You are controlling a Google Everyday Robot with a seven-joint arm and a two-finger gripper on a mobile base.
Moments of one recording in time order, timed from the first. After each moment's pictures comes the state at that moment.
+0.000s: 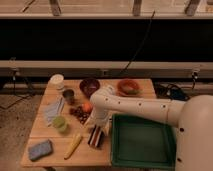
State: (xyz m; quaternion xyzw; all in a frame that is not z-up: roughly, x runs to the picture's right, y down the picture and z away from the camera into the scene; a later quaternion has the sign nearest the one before) arm -0.050 0.240 0.806 -0.30 -0.31 -0.49 0.76
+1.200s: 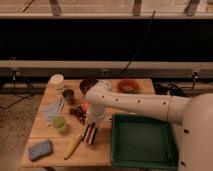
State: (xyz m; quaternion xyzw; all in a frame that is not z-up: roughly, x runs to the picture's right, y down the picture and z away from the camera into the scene) arm -0.071 0.204 0.769 -0.27 -0.30 -0.51 0.76
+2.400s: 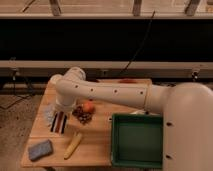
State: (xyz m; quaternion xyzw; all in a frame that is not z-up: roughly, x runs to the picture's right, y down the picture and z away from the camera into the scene) arm -0.232 0.128 0.730 -0.11 -0.37 -0.59 0.71
